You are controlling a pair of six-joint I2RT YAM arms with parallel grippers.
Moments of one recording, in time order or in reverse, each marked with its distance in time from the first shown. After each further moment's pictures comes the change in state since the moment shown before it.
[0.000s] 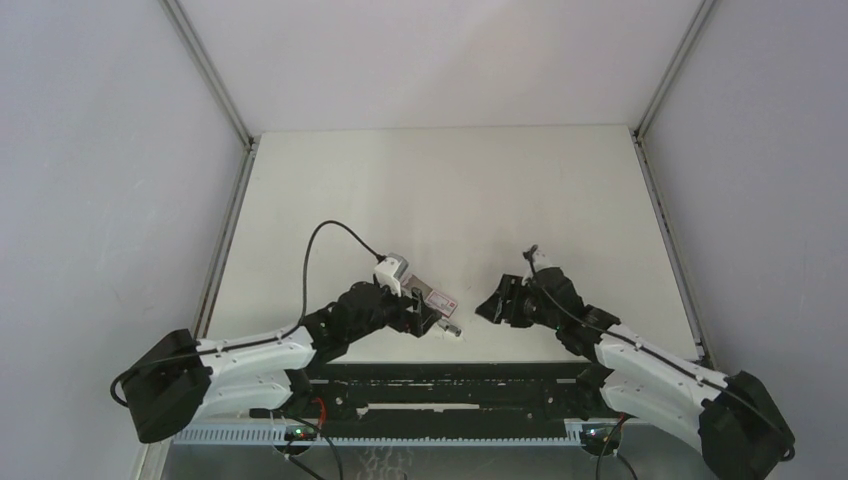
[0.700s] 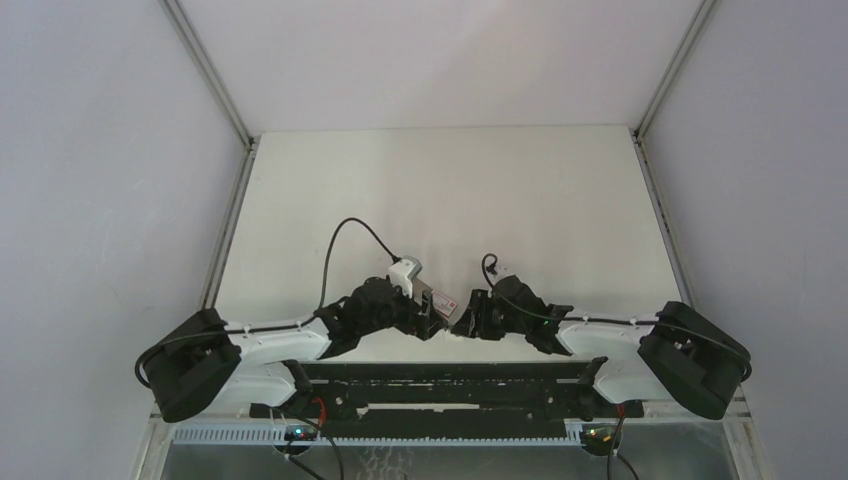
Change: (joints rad) left arm 0.017 0.171 0.032 0.040 0.105 0.014; right arm 0.240 0.420 0.024 0.302 -0.005 0.164
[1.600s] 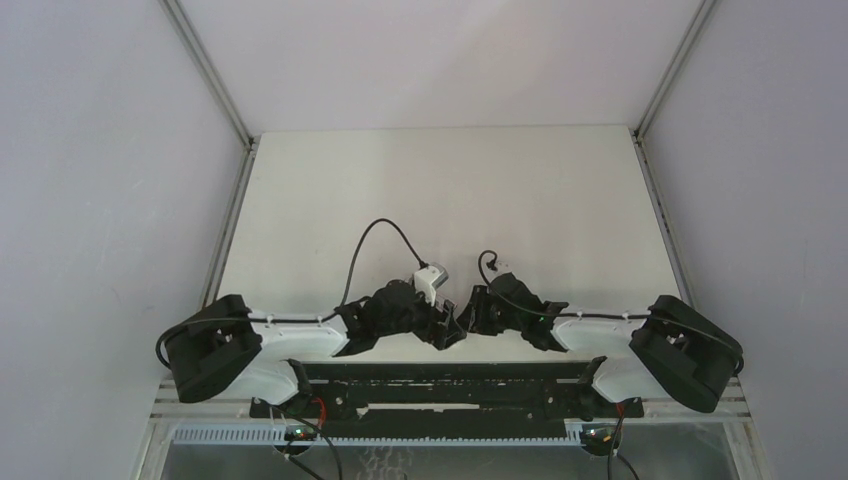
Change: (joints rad) left arm -0.109 0.132 0.108 0.023 0.062 0.023; right arm -0.003 0.057 0.031 0.008 0.077 0.000
